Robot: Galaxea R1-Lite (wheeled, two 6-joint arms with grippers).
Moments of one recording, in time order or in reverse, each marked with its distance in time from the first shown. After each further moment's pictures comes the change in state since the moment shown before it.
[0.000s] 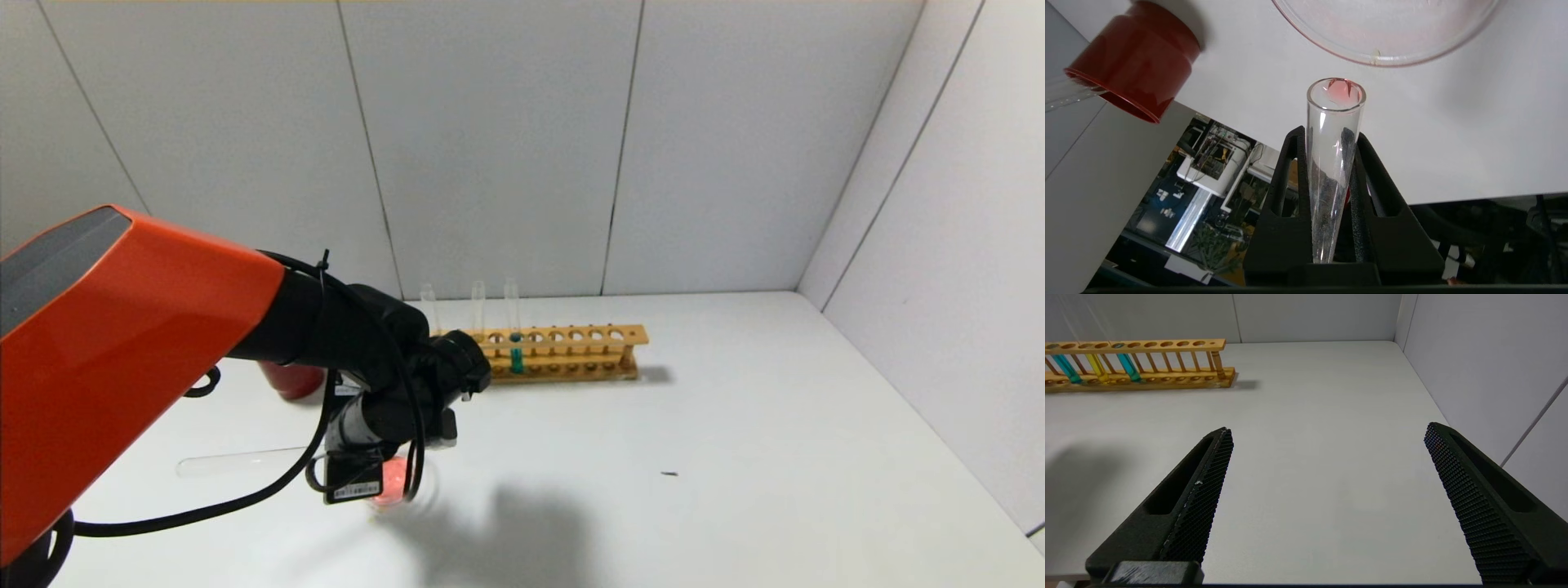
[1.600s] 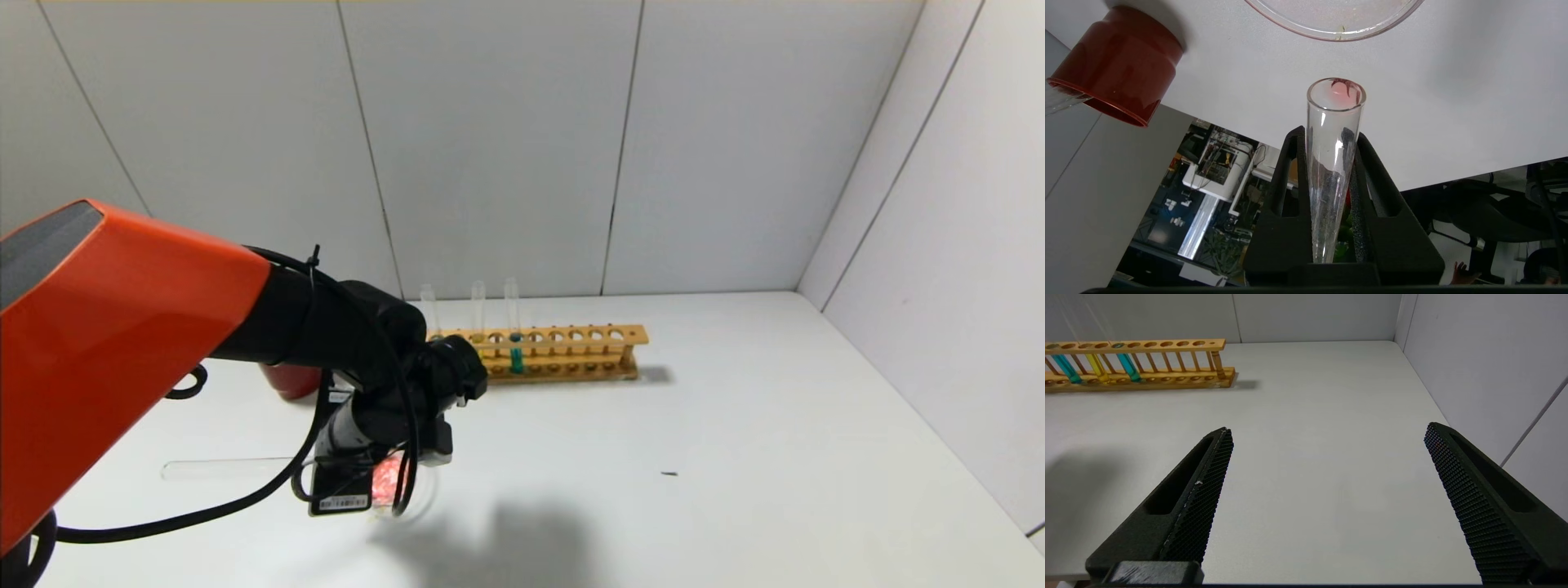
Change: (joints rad) left arm -0.012 -0.017 0.006 0.072 -0.033 0.036; right arm 0.000 0.000 0.000 0.000 0.000 0.000
